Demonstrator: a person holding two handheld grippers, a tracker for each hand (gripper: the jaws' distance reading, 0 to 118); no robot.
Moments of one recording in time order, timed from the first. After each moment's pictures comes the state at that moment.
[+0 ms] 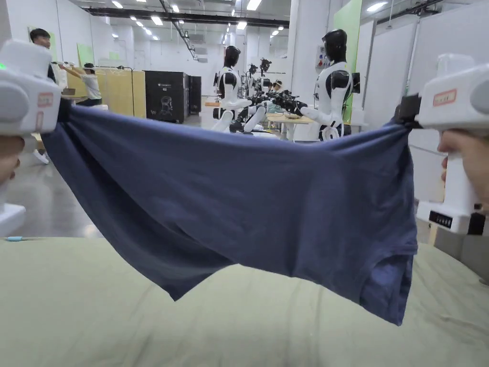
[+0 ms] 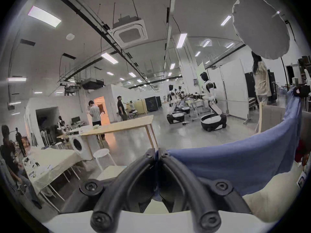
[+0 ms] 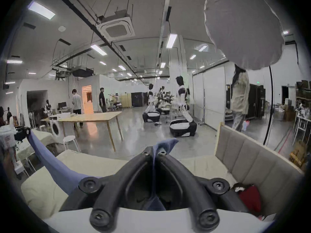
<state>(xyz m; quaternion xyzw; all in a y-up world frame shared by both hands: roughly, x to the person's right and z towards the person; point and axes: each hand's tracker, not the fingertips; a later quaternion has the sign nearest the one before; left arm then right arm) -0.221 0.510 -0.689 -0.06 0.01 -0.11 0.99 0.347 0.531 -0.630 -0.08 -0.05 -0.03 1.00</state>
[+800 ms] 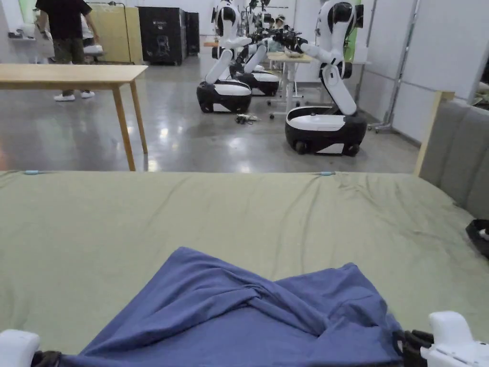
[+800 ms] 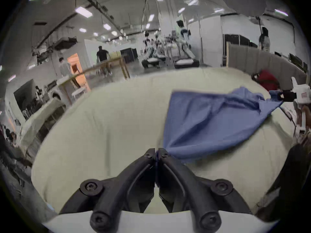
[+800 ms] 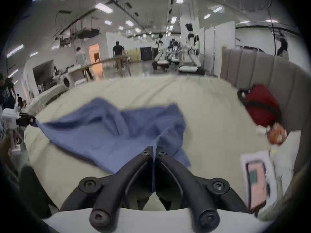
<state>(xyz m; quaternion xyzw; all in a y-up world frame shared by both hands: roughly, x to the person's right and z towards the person) -0.243 0.167 -0.363 -0.33 -0.08 -0.09 0.94 0.335 0.140 -0.332 -0.32 0.02 -0.01 0.95</state>
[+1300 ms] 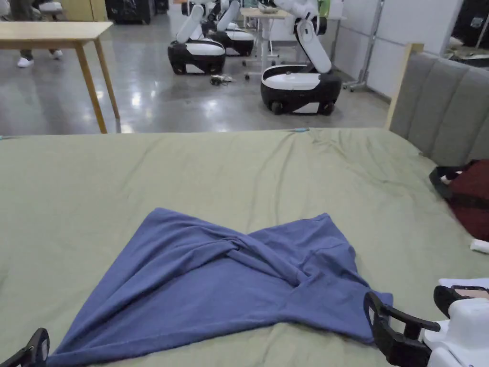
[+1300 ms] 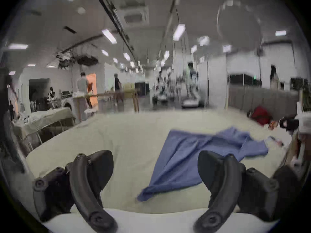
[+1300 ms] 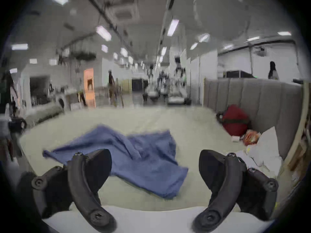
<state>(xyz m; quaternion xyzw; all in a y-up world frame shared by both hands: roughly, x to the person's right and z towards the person) -0.217 0.223 -0.229 -0.06 -0.06 0.00 1.00 0.278 0.193 -0.190 -0.07 -0.05 -0.03 1.00</state>
